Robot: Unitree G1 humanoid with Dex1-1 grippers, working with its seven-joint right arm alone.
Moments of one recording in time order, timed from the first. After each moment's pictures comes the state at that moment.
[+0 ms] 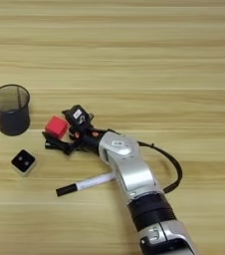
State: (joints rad) arm -0.26 -0.26 0.17 0.27 0.06 0.12 0.71
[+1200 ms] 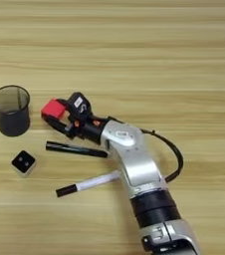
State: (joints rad) arm -0.26 -0.27 0.13 0.09 0.11 0.13 0.78
